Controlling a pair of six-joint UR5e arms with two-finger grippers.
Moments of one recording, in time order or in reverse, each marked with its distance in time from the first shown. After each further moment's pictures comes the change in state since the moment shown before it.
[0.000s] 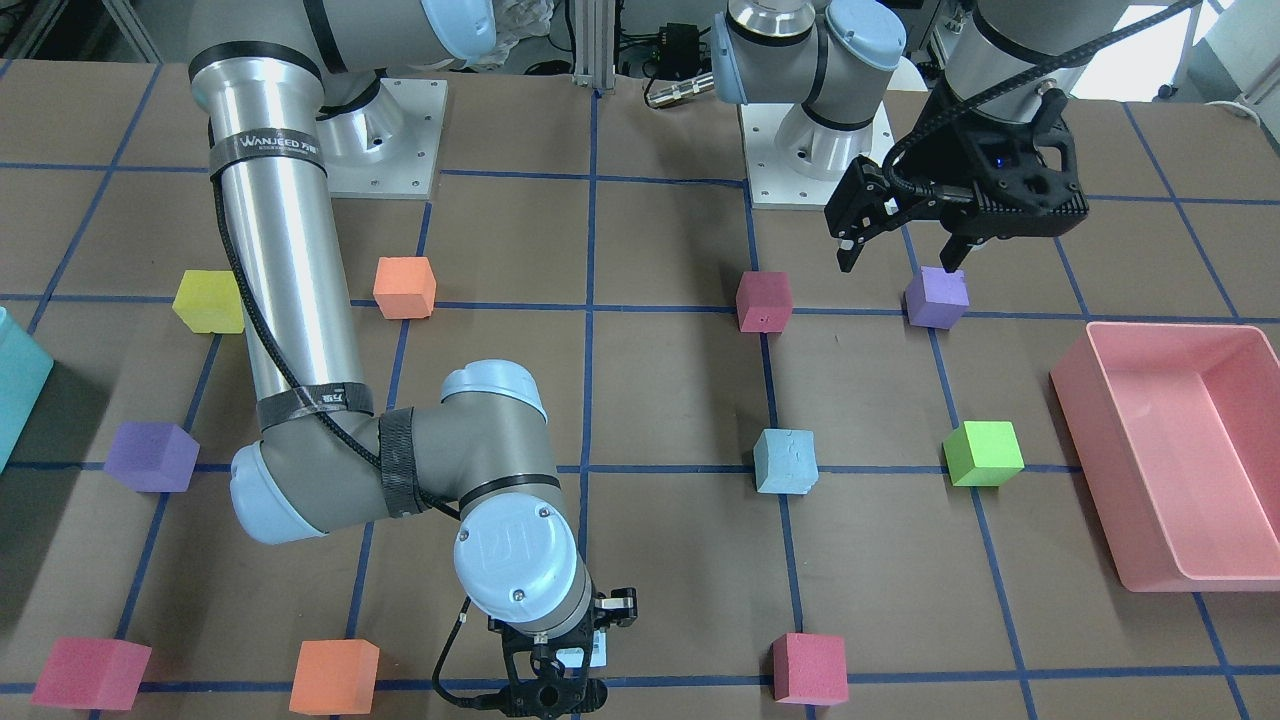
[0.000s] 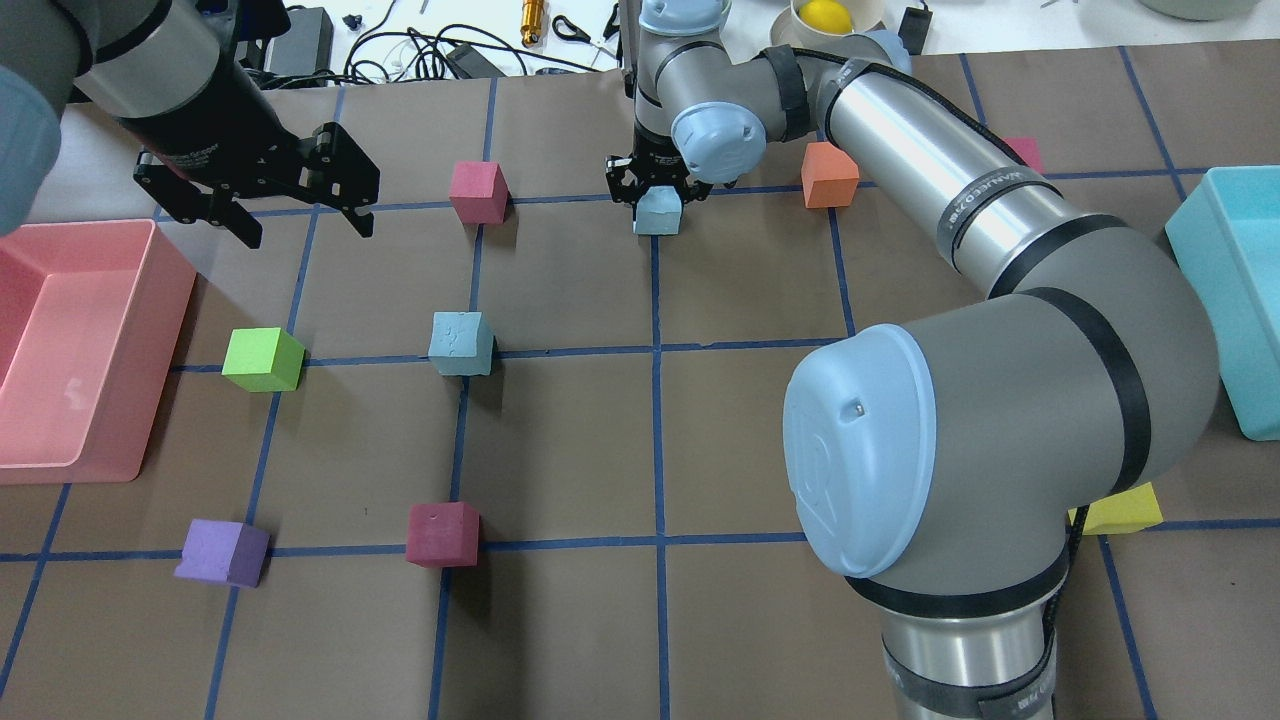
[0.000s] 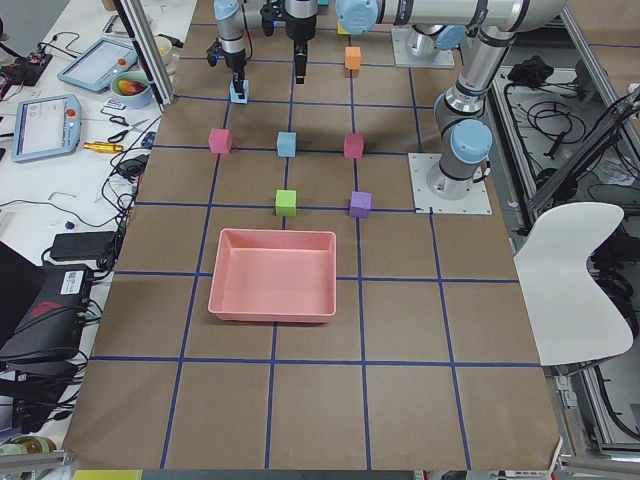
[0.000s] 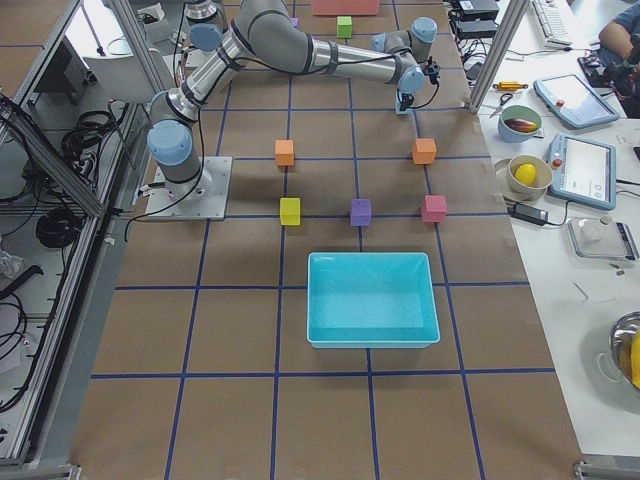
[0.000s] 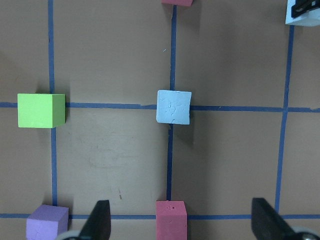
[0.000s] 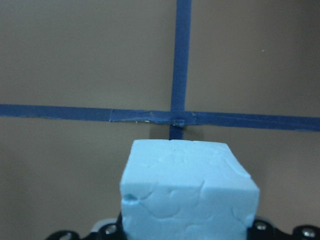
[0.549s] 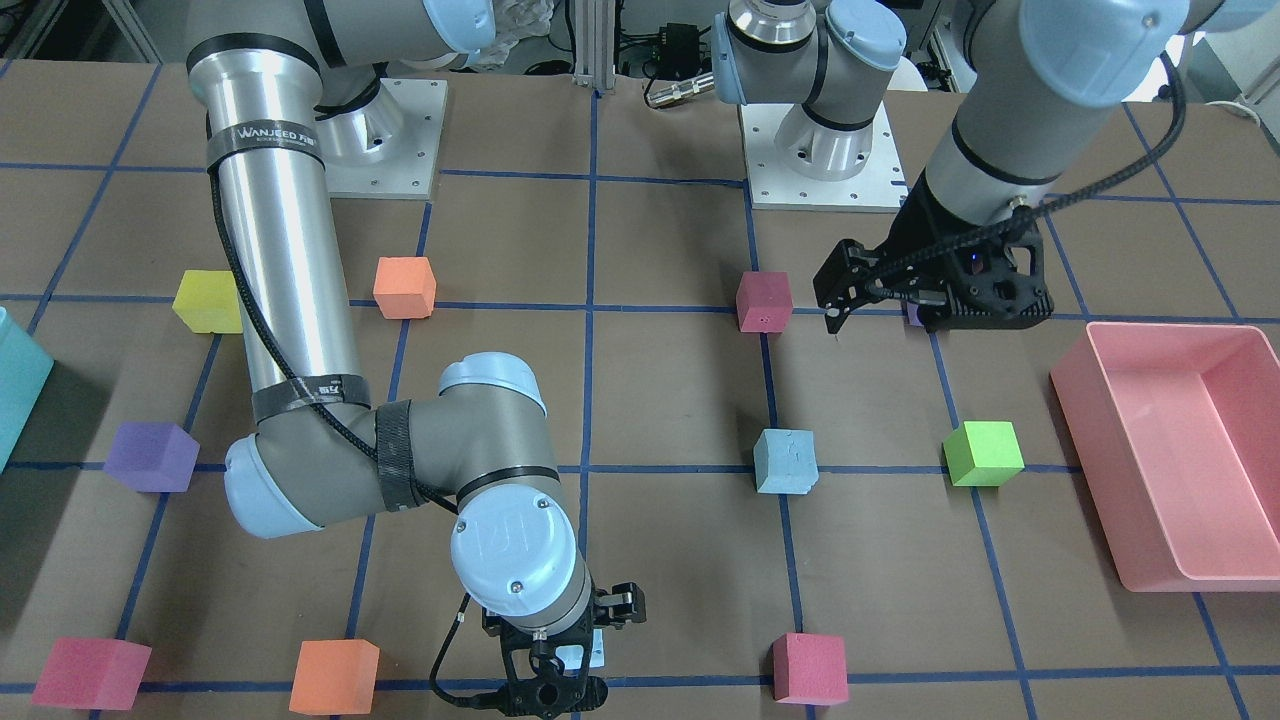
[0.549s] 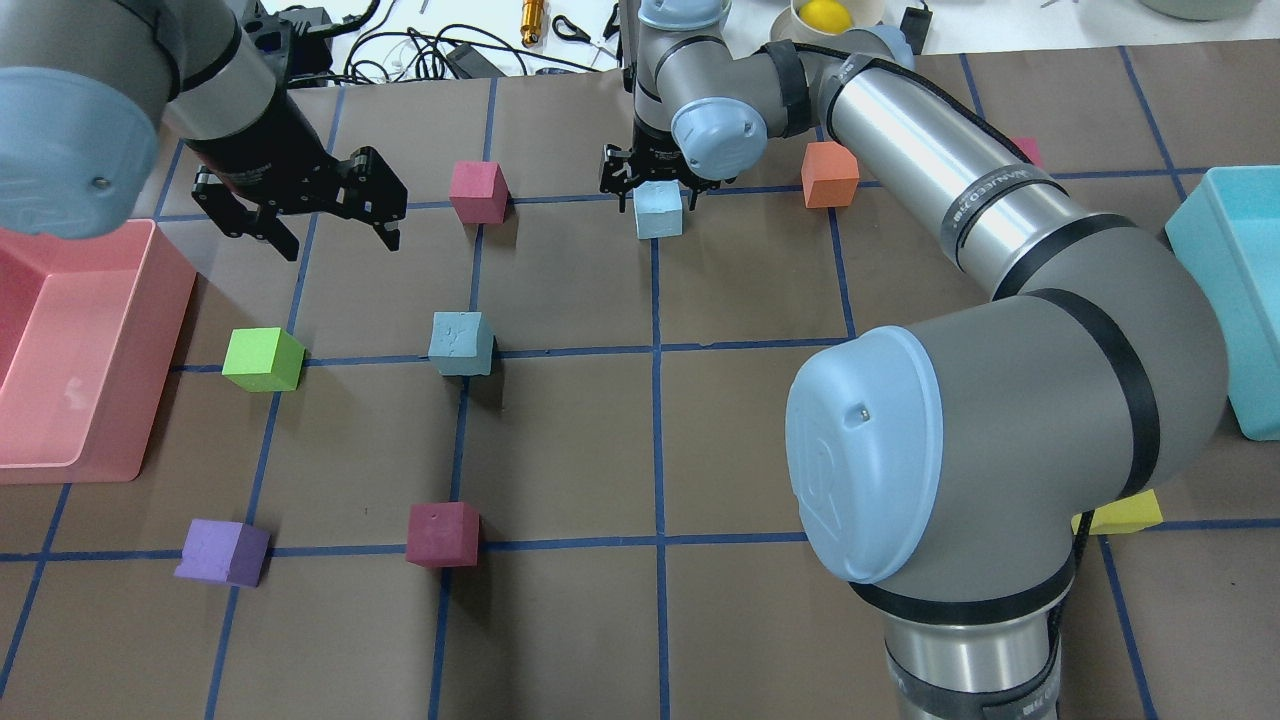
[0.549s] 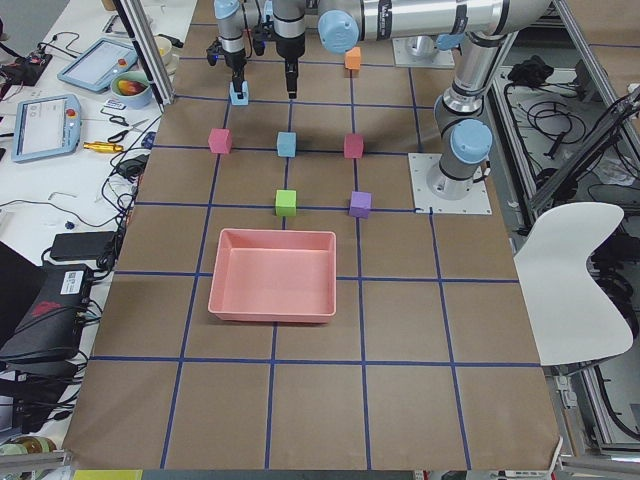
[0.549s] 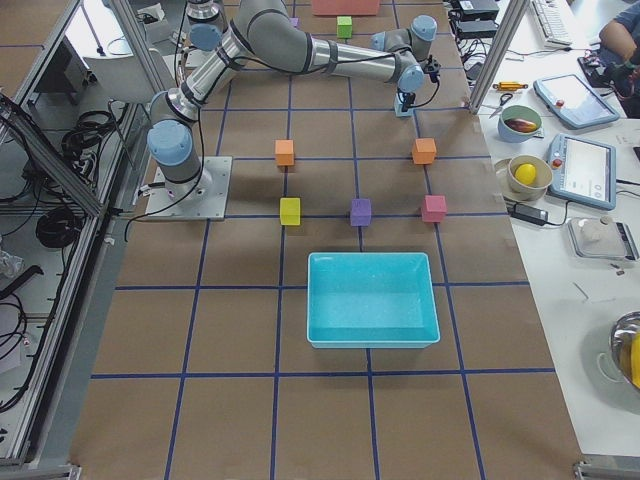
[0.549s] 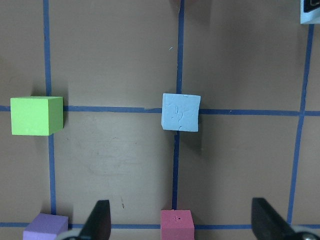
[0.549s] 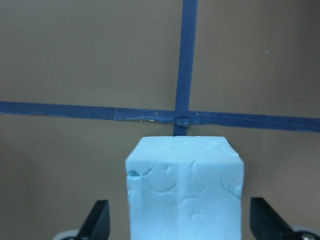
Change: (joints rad) left arm 0.001 -0.105 -0.055 0.120 -0.007 -0.004; right arm -0.002 -0.028 0.001 0.008 -0.006 -0.005
